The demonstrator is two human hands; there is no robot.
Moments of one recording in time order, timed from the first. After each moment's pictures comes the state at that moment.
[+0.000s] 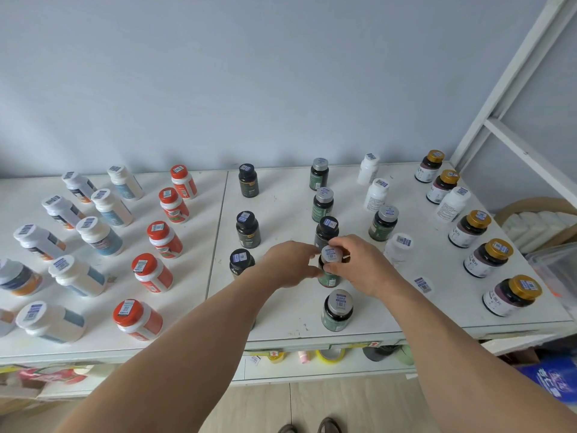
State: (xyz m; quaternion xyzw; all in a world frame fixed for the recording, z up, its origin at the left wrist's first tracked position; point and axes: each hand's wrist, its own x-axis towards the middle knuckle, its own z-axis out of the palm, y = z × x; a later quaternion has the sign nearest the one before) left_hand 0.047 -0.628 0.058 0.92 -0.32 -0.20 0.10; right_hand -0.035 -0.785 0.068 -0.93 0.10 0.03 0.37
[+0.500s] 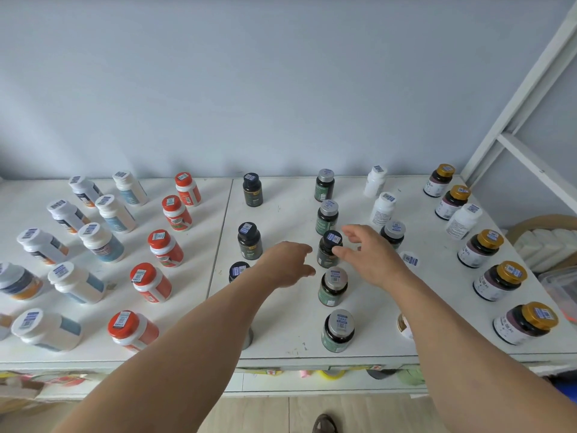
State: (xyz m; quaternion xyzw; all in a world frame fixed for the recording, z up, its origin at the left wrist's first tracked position) left_hand 0.076 -0.630 0.057 0.94 -0.27 -0.20 0.11; right_hand 0.001 -0.810 0.078 -0.91 0.12 0.00 0.39
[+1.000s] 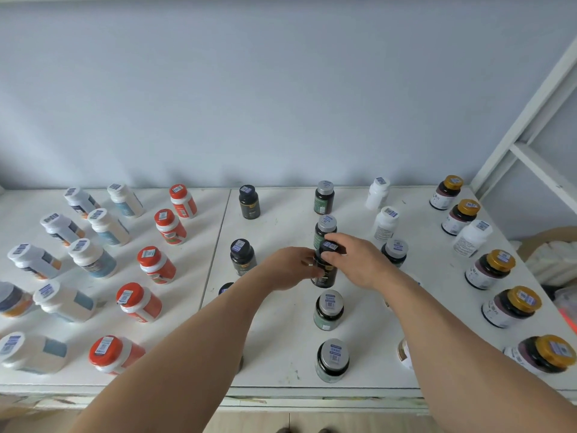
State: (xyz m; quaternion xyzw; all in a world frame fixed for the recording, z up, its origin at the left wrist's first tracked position) left_hand 0.099 -0.652 0.067 0.89 -0.21 -0.28 0.28; right_hand 0.042 -0.819 0.086 -0.92 0.08 0.08 0.38
